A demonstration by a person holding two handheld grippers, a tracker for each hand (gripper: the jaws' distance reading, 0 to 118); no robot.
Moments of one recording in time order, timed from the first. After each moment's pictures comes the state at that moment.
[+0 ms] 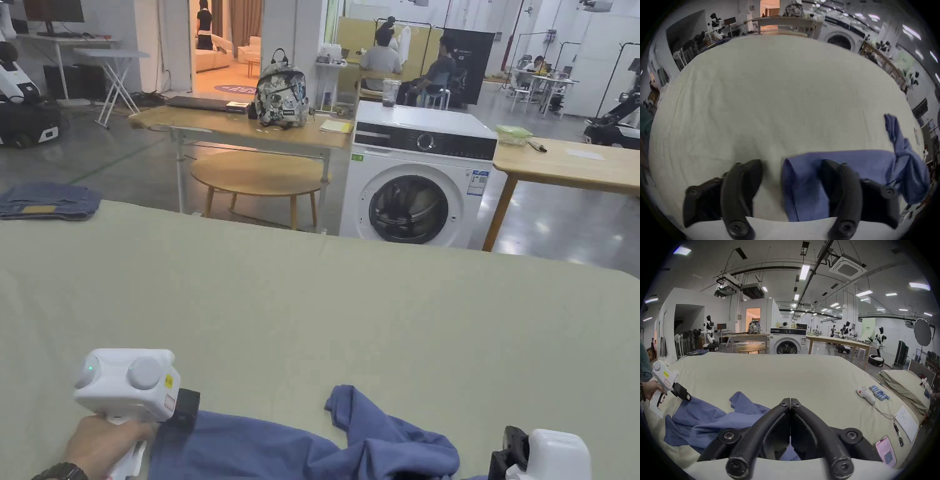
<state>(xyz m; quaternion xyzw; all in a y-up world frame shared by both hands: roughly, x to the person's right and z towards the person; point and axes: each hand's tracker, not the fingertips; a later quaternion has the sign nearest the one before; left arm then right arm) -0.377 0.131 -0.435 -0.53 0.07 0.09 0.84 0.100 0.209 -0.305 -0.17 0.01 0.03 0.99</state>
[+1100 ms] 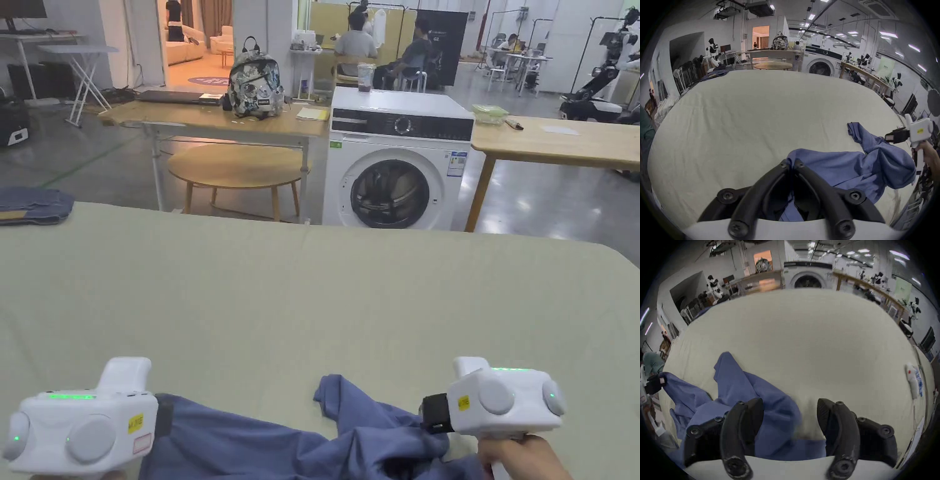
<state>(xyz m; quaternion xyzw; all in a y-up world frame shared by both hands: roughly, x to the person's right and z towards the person) -0.344 0.190 -0.341 -0.38 0.03 0.07 0.92 0.102 0.148 -0.497 -0.50 0.12 0.02 0.86</state>
